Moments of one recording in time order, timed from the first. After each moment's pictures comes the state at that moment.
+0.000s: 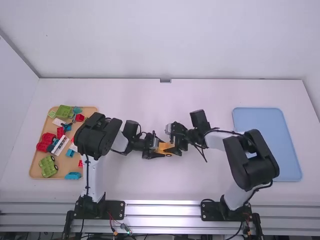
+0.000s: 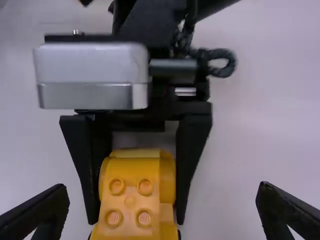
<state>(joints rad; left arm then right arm) -0.27 2.16 0.68 0.59 1.15 0.90 0.34 1.78 0.75 0.03 -0.93 -0.92</state>
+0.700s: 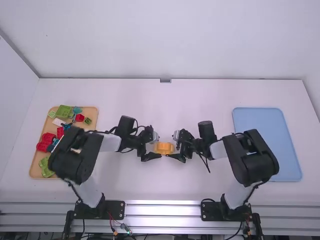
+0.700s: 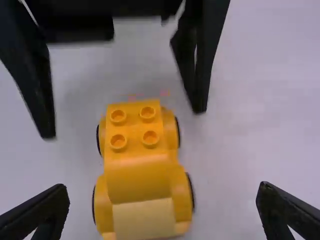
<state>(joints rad) -0.25 1.76 0.65 0.10 0.94 0.83 0.30 1.84 0.52 0.40 -0.91 -0.78</state>
